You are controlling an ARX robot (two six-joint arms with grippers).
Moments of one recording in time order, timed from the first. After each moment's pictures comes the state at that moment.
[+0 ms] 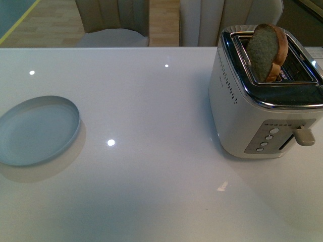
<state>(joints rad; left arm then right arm) 0.00 0.23 0.01 0.23 0.00 -0.01 0.00 0.00 0.02 0.00 0.00 0.00</state>
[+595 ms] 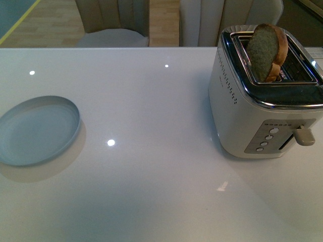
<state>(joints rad) 0.00 0.01 0.01 0.00 0.00 -0.01 0.00 0.00 0.02 0.00 0.00 0.00</state>
